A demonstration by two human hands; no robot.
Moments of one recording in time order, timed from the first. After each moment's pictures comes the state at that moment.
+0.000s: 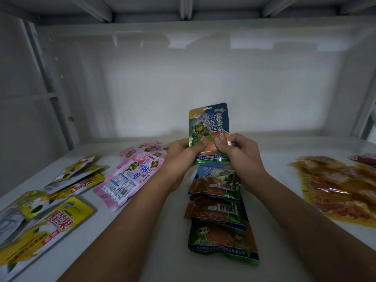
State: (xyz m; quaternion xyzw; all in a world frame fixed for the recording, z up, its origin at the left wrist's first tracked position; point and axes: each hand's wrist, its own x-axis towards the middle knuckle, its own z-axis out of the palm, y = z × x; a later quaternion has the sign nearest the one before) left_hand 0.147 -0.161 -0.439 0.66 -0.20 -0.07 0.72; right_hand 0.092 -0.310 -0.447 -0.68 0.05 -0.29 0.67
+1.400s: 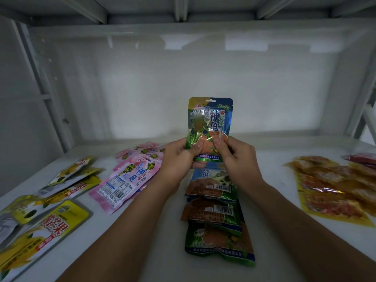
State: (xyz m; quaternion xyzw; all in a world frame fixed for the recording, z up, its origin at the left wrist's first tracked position) left_hand 0.138 -0.163 -0.440 0.65 -0.22 -0.03 0.73; right_hand 0.093 -0.319 -0.460 -0.79 -0.04 -0.41 0.45
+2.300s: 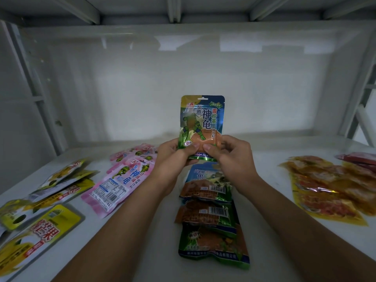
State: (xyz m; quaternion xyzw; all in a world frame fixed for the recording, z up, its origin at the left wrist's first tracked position) left_hand 0.141 -0.164 -0.437 0.62 -0.21 -0.06 0.75; right_hand 0.096 -0.317 -0.454 -0.73 -0.03 -0.36 0.58
